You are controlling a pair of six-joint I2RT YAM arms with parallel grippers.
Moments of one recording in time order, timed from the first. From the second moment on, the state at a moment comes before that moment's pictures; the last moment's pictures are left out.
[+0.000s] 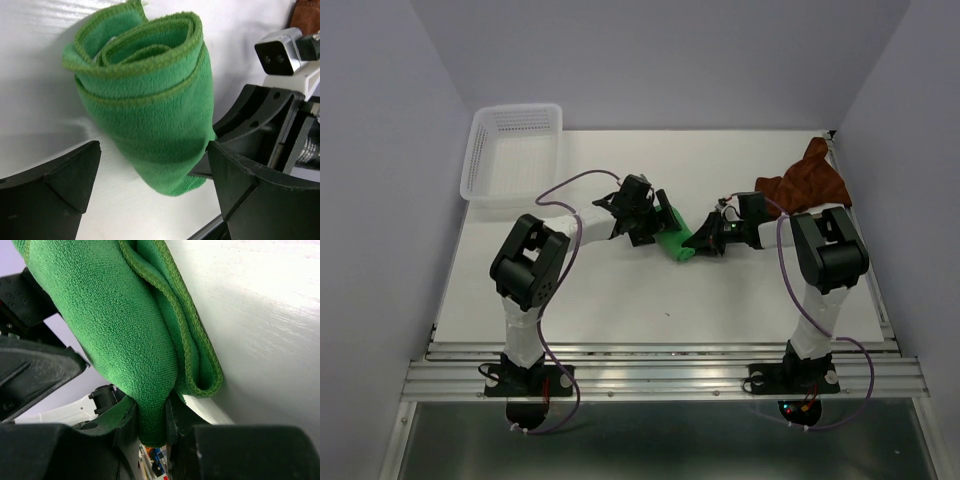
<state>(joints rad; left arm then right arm) -0.61 1.92 1.25 -0.14 0.20 -0.93 0.20 1.96 0.91 0.21 -0.91 0.89</state>
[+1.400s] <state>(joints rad) -0.59 1.96 1.43 -0.26 0.02 -0.92 0.20 1.39 0.87 -0.09 -0.74 0.63</state>
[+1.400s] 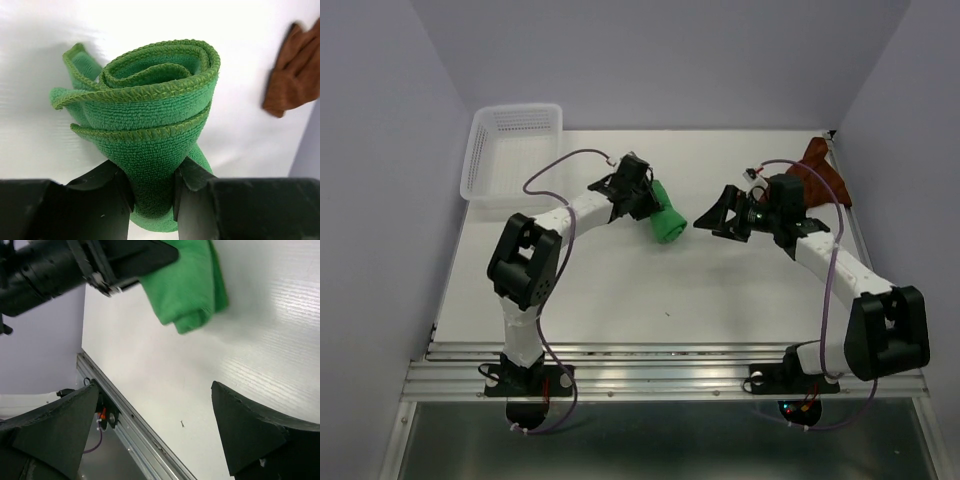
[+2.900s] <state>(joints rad) 0.18 2.26 1.93 0.05 0.13 -0.96 0.20 1.44 1.04 -0.37 -0.33 0.54</state>
